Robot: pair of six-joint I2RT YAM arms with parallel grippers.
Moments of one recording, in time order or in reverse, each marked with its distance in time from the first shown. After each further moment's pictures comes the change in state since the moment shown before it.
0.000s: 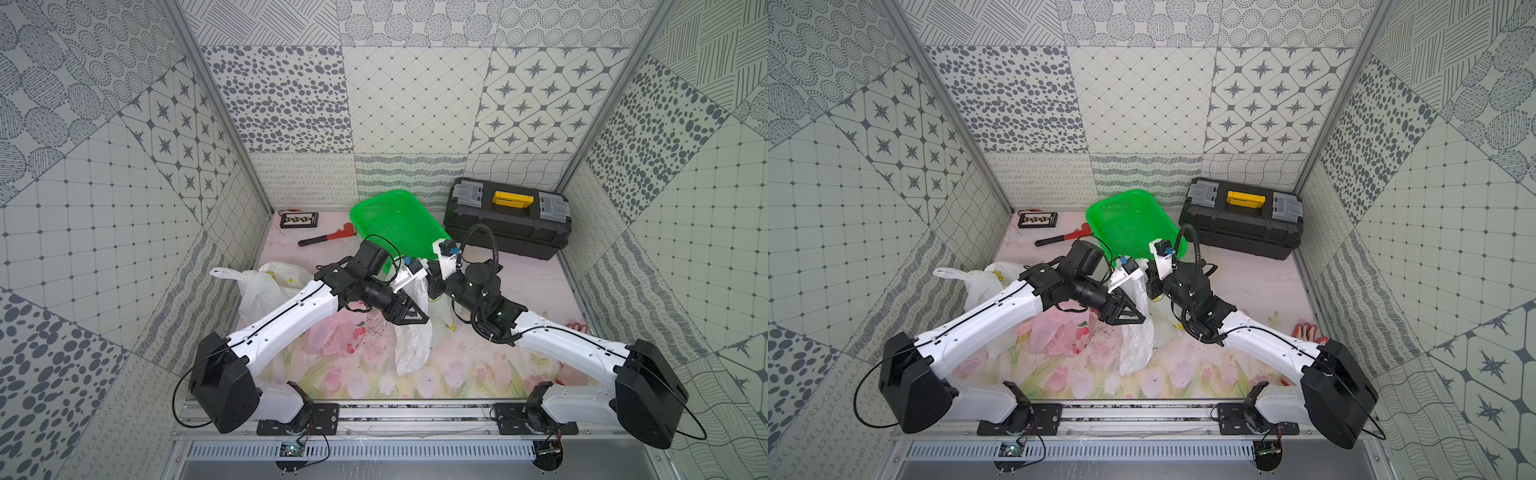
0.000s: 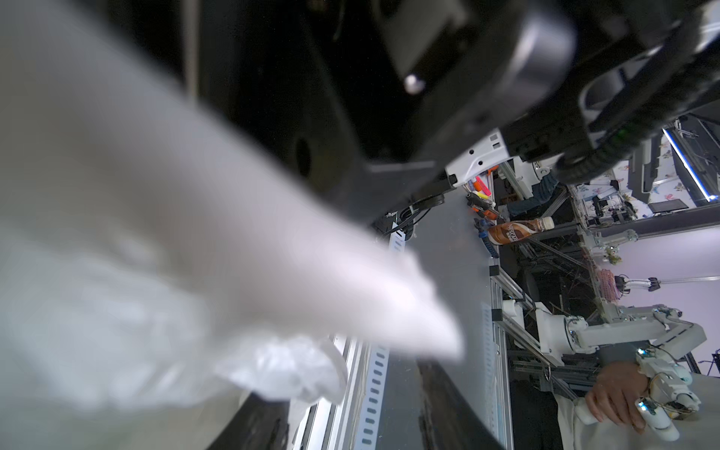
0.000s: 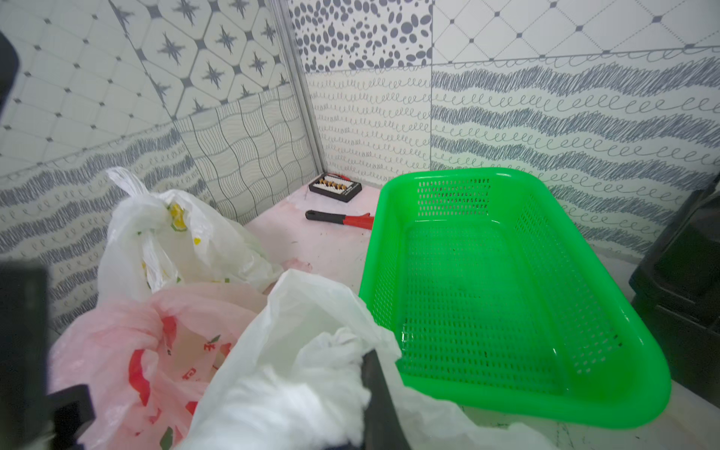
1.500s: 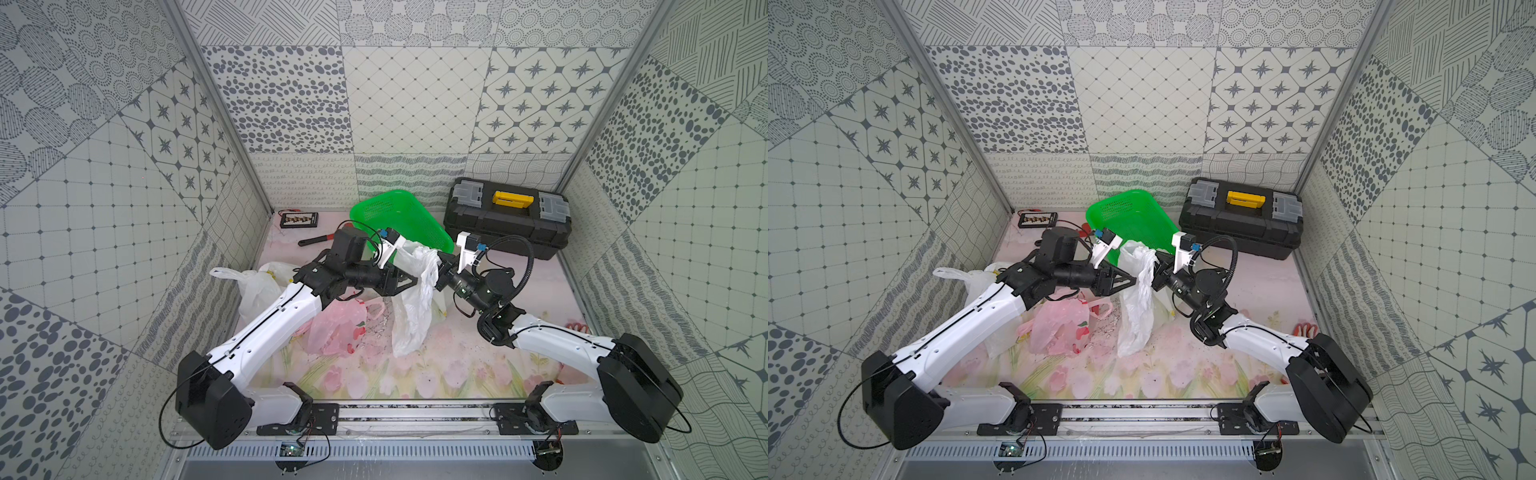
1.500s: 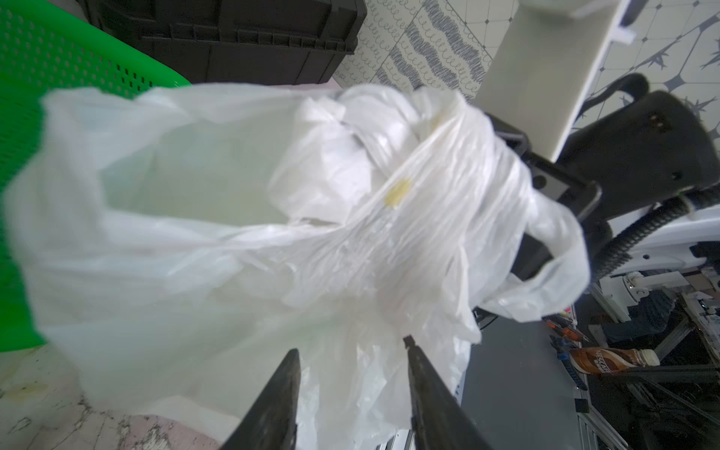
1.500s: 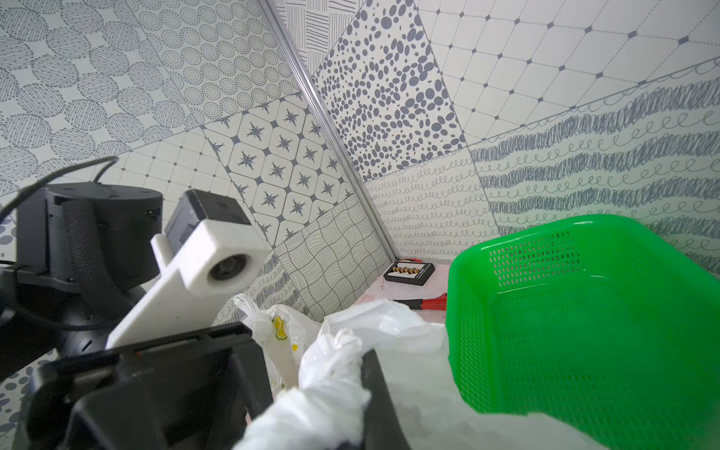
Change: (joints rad) left arm 0.126 -0.089 -0.016 0.228 -0.204 -0.150; right arm -0.074 0.037 -0.092 0.451 -0.163 0.335
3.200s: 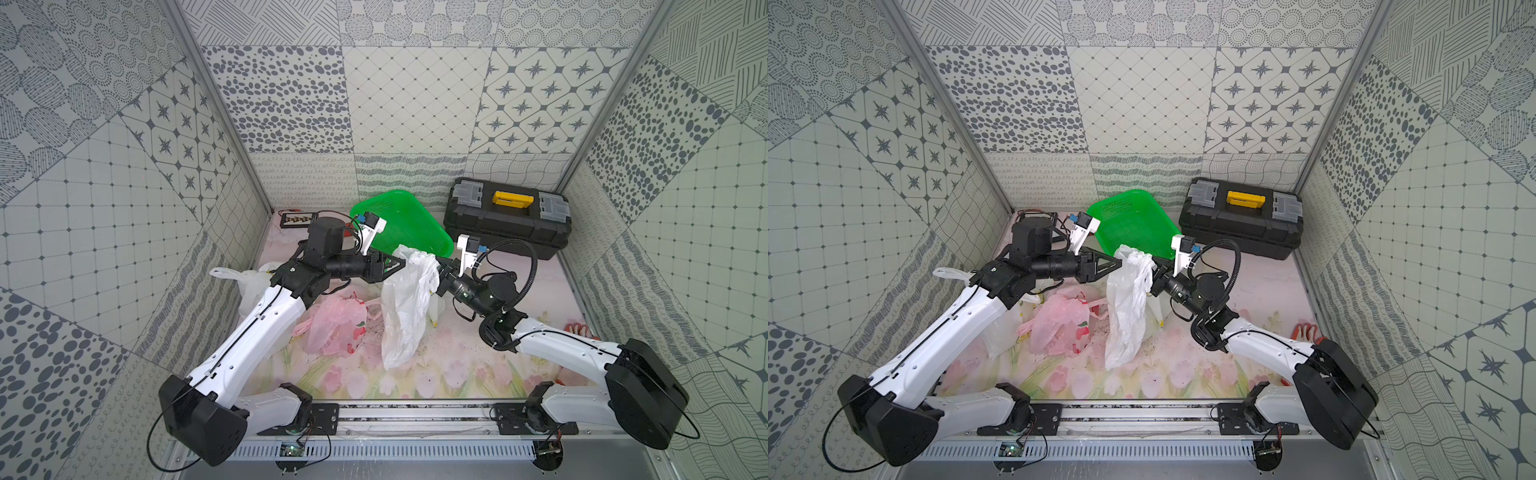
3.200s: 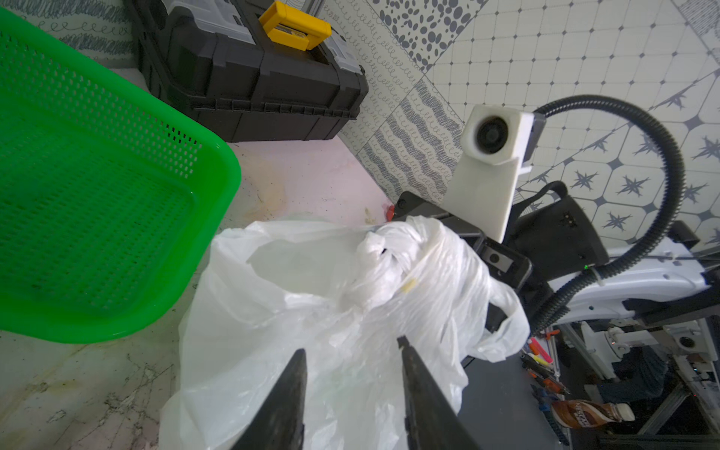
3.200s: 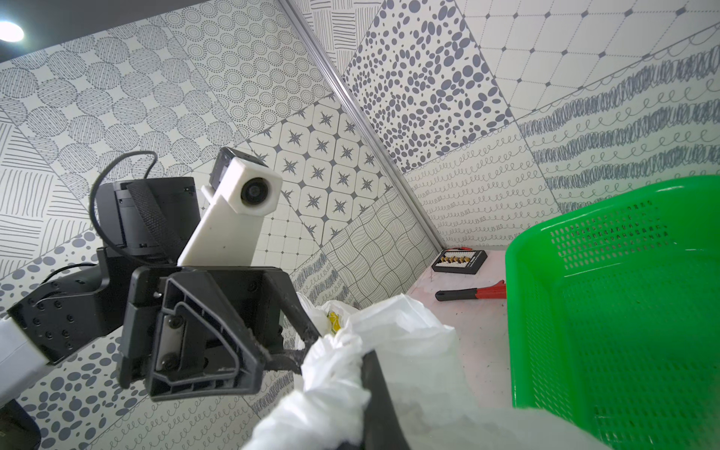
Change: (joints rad) left arm 0.073 -0.048 0.054 0.026 0.035 -0.132; right arm 0.035 -0.032 -0.013 0.018 -0.037 0.145
